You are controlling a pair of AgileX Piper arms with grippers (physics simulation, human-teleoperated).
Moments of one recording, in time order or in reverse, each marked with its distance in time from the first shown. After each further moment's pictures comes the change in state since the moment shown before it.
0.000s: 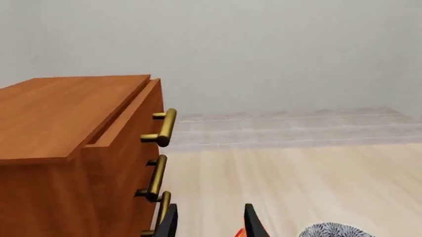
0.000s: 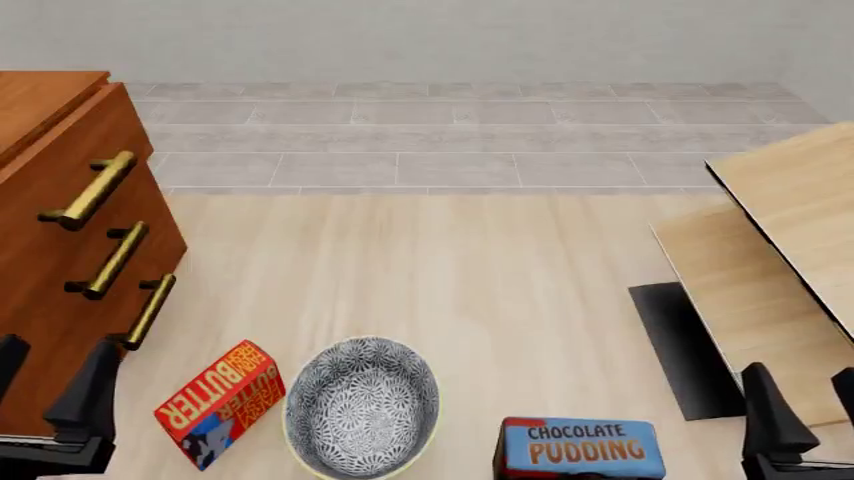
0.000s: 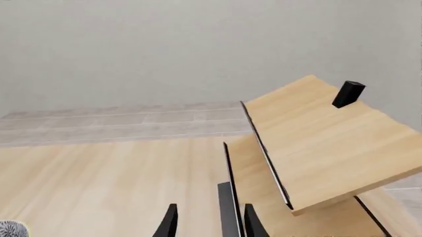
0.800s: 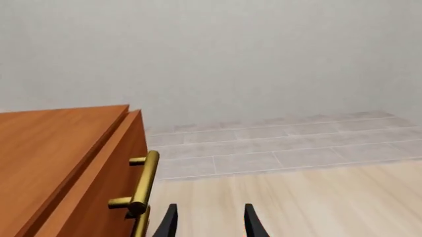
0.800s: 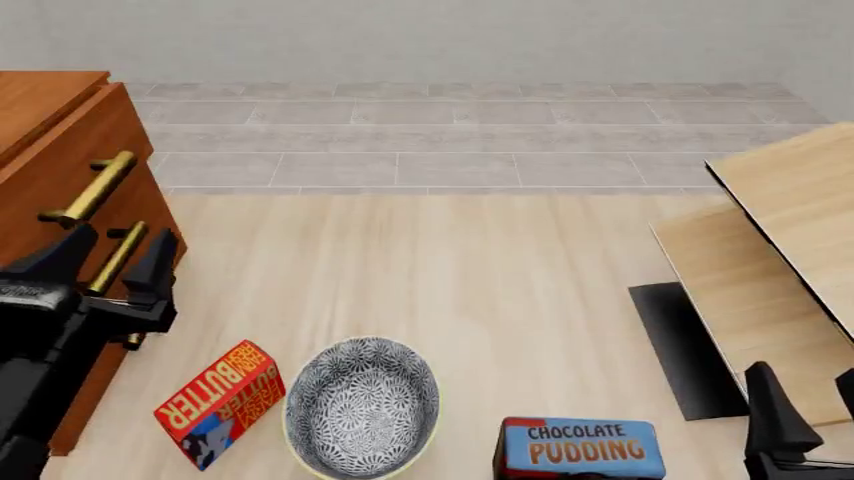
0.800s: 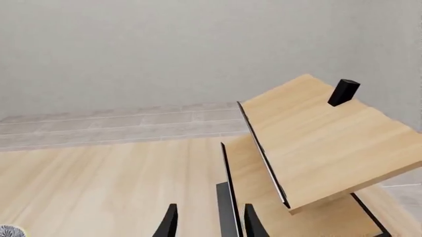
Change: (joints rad) left arm -0.040 0.769 -0.172 -0.620 0.025; right arm -0.016 -0.001 -0.001 0.001 0.012
